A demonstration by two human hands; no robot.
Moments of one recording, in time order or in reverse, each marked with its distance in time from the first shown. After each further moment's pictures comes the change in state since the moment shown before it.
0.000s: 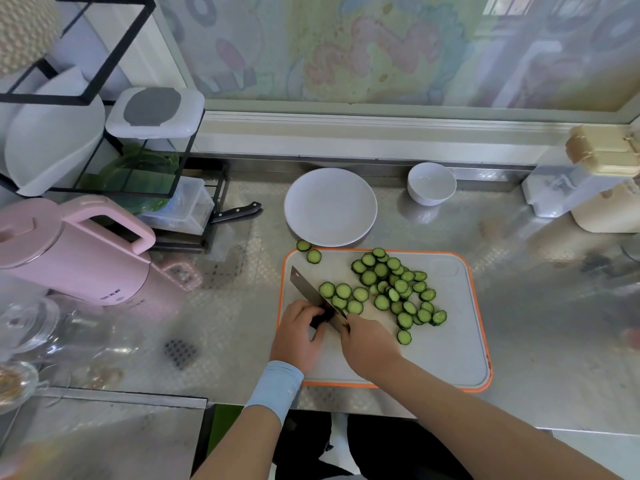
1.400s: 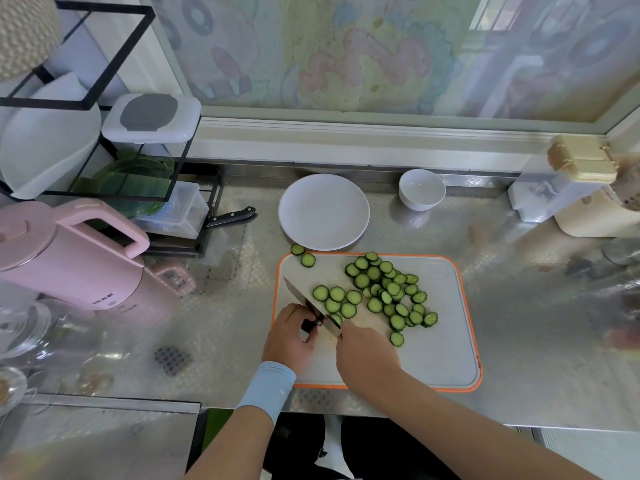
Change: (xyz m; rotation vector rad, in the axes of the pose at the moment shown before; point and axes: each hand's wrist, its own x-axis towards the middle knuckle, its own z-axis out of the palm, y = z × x) left_hand 0.001 -0.002 -0.003 -0.030 -0.007 -0.035; right_hand -0.029 -0.013 -0.010 -0.208 0.033 -0.019
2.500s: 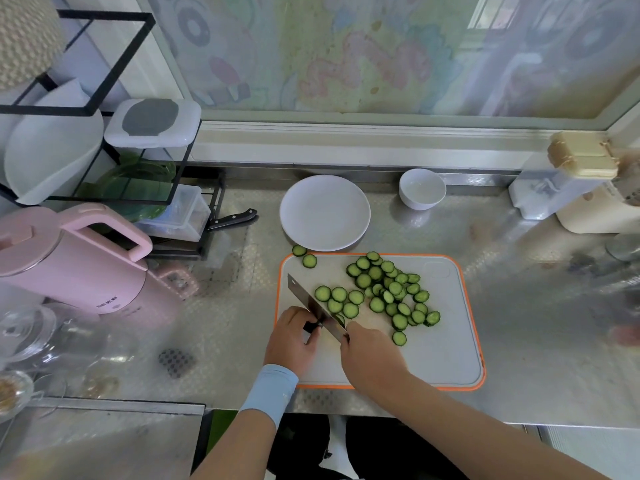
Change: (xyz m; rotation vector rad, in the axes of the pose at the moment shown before) left_hand -0.003 -0.005 0.002 -0.013 0.029 0.029; right_hand -0.003 0.008 0.004 0.148 0.083 -0.023
